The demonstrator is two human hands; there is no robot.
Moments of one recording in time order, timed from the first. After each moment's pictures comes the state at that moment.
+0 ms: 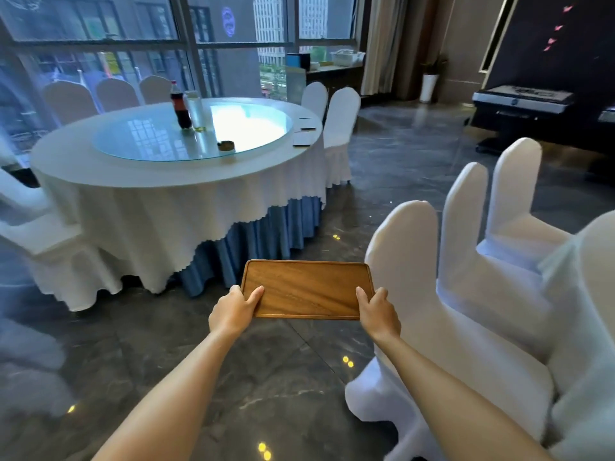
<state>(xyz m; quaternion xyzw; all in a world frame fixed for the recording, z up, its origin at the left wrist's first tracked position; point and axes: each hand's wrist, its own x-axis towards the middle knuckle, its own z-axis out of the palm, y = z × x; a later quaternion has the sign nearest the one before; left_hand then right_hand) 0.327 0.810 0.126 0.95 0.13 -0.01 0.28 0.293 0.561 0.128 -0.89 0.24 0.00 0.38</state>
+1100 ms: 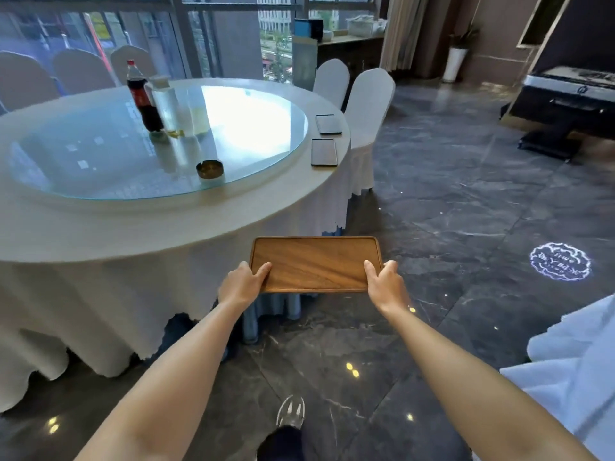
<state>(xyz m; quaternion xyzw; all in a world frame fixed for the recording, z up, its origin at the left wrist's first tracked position) 0.961 0.838 0.100 0.95 0.10 -0.04 0.28 0.927 0.584 0.103 -0.89 0.25 -0.05 0.38</state>
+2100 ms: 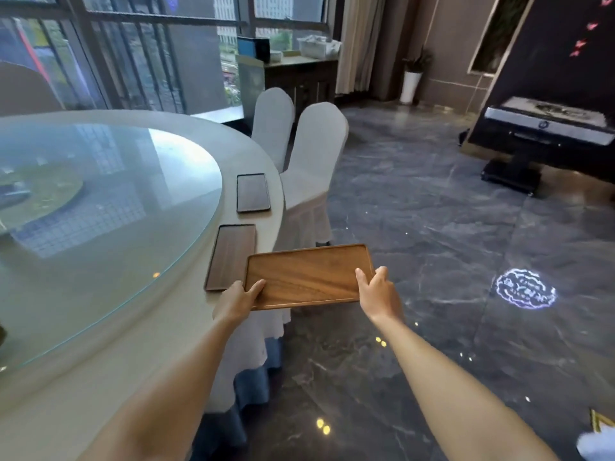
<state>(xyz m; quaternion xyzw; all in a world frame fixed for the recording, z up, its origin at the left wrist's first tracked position) 1.533 0.548 0.083 0.92 0.08 -0.09 0.37 1.474 0.303 0.120 -0.90 0.29 -0.08 0.31</state>
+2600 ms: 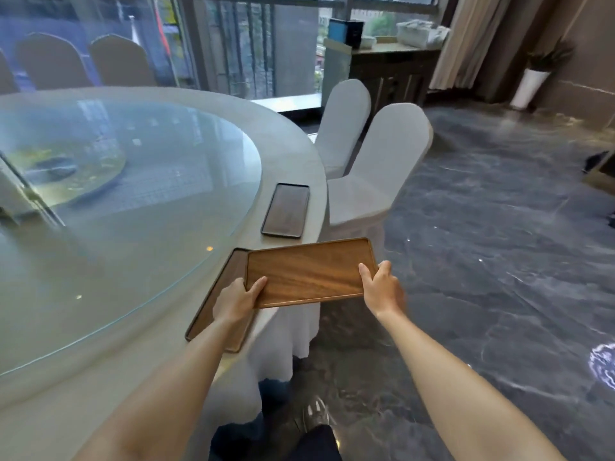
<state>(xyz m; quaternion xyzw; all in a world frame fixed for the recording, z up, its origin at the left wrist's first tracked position) 1.711 0.521 0.049 0.91 0.22 -0.02 0.35 1.738 0.266 0.090 -0.95 0.13 -0.03 0.29</state>
